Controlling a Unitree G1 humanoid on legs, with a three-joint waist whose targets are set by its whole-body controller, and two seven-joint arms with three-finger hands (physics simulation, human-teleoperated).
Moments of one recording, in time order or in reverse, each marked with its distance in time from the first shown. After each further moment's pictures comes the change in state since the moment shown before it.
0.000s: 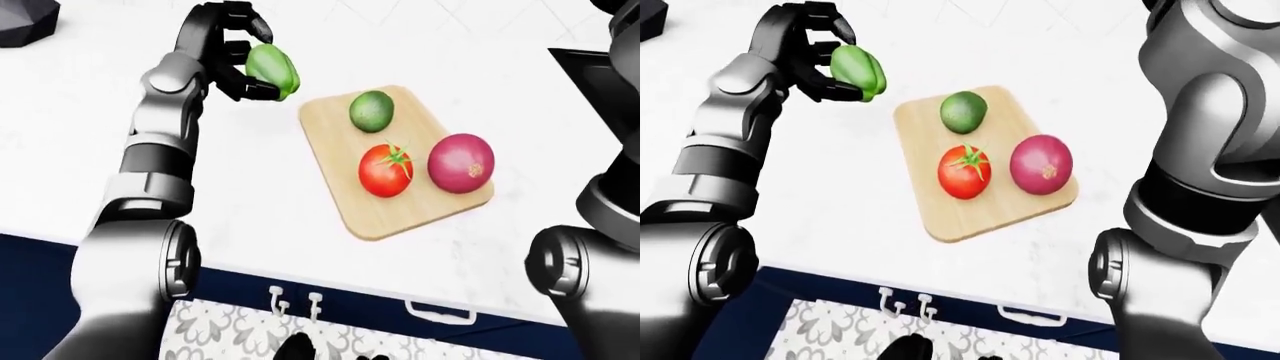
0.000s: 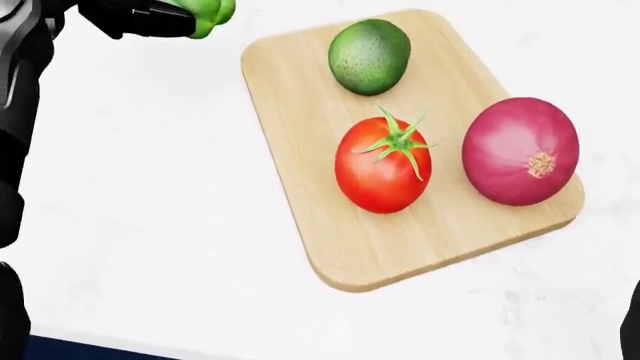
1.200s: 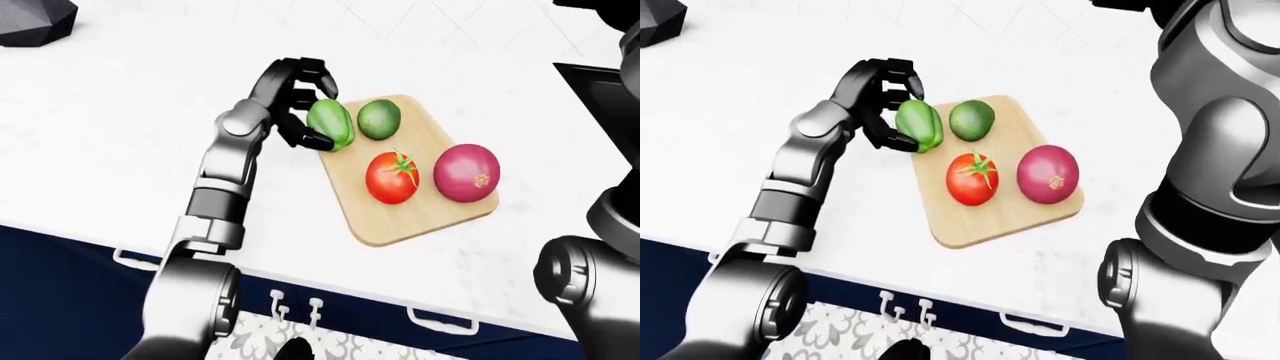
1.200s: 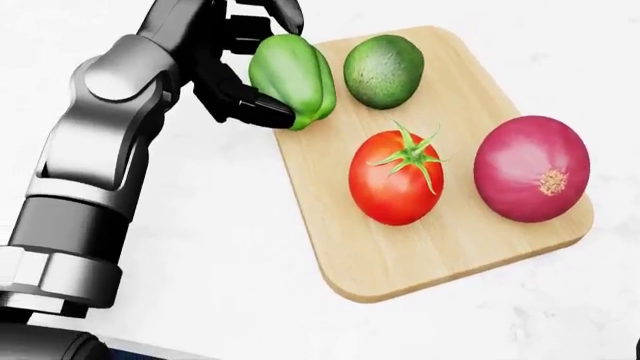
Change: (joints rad) left arm 0.218 -0.214 -0.077 -0.316 0.020 0.122 -0.071; right arm 0.067 -0.038 -0.027 -0.069 0.077 0.026 -0.045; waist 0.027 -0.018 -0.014
